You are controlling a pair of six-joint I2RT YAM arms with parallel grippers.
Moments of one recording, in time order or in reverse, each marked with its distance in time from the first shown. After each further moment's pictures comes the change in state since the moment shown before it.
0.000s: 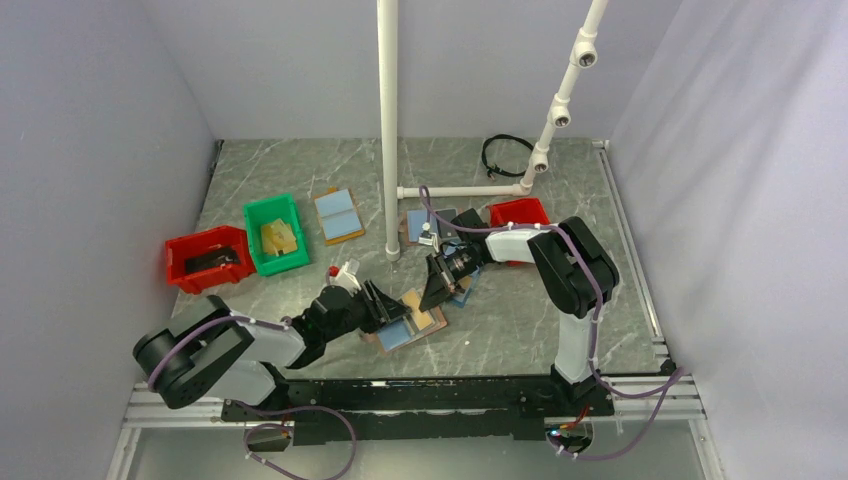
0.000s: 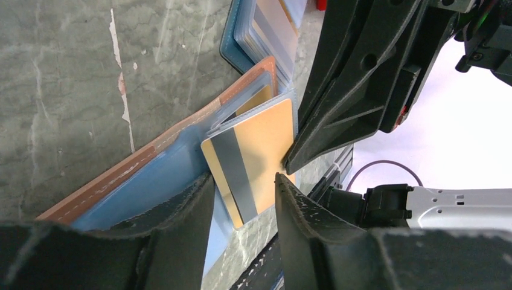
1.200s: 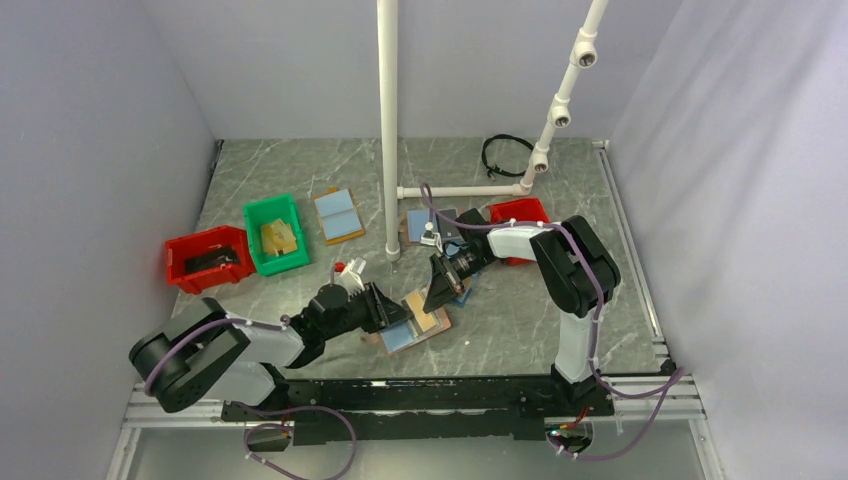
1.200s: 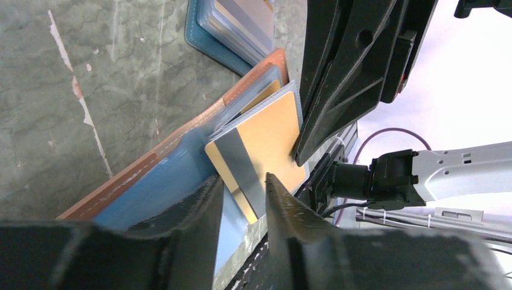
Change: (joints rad) left arm 0.009 -0.023 0.003 0.010 0.095 0.109; right arm -0.018 0.000 0.029 -0.161 -0.074 -0.161
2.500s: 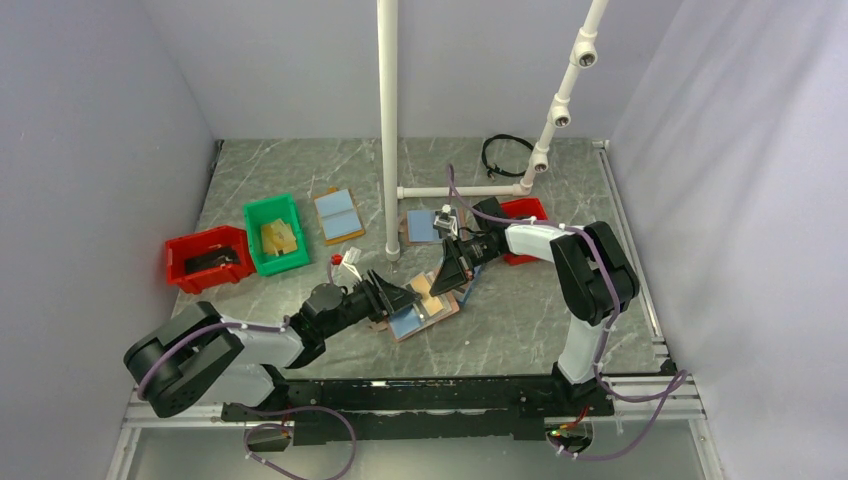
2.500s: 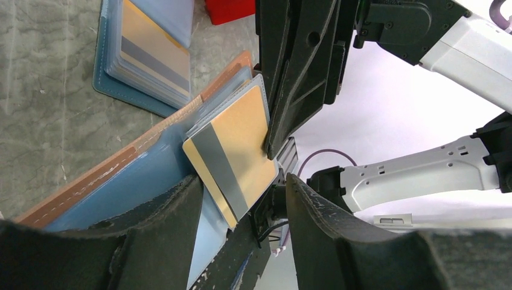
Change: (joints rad) left arm -0.027 -0.018 0.015 0.185 -0.044 -0.108; right arm -0.087 -0.099 -0.035 0.092 -0.143 0.106
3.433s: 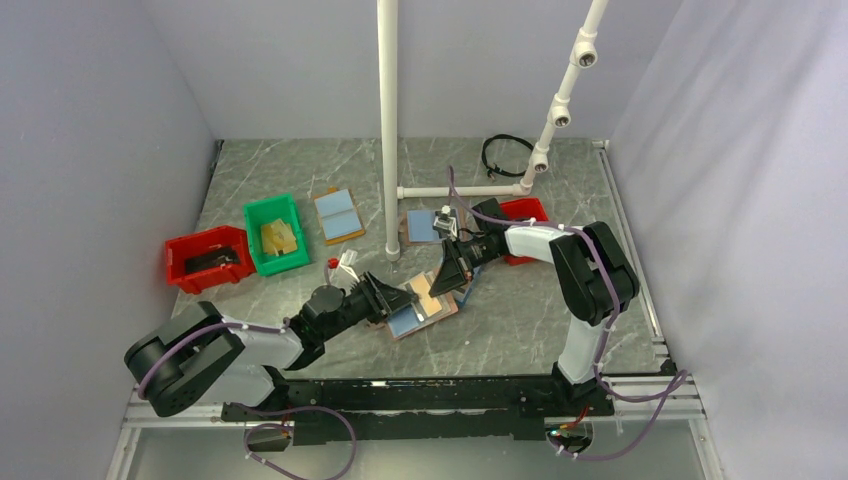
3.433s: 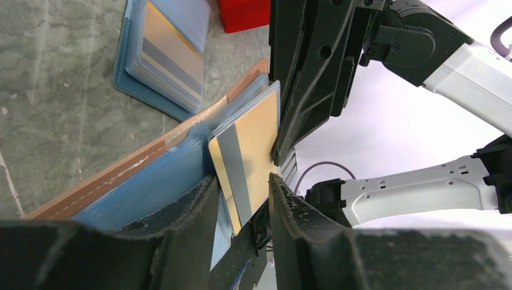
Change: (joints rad) left arm -0.007 0.006 -0.011 0.002 -0.054 -0.049; right arm 0.001 0.000 -0.019 0.051 0.007 0.042
